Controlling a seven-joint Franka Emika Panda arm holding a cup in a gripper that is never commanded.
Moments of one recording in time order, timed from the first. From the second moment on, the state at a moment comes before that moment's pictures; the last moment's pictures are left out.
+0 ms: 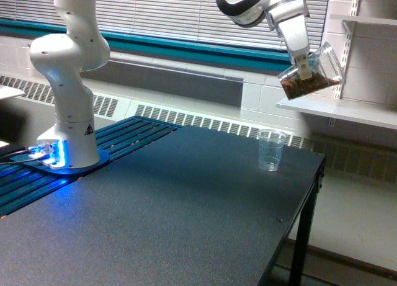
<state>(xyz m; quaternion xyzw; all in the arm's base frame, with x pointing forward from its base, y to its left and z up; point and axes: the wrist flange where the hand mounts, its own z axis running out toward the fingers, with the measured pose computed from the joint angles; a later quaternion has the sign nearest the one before) 0.621 0.009 0.464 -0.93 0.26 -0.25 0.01</state>
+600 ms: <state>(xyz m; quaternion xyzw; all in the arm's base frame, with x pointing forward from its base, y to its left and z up) 0.582 0.023 0.566 -0.91 0.23 -0.35 0.04</state>
